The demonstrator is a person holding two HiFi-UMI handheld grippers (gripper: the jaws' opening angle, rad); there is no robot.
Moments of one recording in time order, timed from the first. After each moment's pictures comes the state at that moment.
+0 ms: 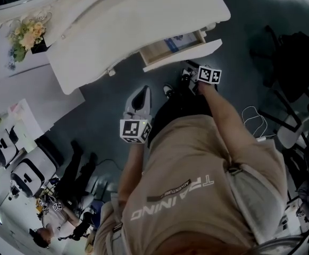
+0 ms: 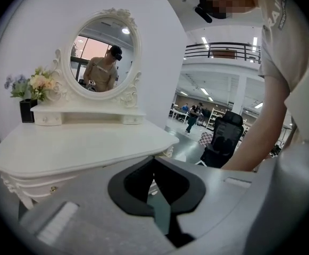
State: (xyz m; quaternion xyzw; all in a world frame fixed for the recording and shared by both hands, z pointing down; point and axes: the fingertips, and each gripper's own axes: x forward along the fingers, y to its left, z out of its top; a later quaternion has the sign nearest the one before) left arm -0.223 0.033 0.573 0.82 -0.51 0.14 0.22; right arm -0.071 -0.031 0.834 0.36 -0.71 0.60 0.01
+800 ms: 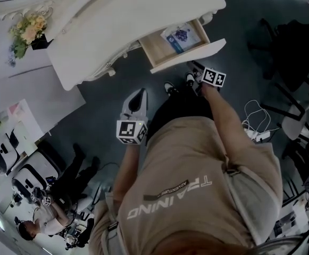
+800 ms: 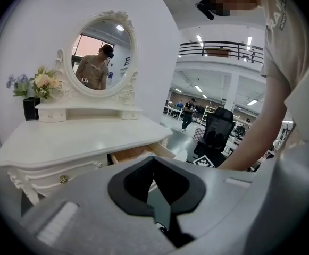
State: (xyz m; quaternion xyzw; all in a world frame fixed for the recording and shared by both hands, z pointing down) left arm -0.260 0.110 0.573 0.84 -0.48 0.16 0.22; right arm -0.051 0.044 0.831 0.43 -0.68 0.59 -0.02
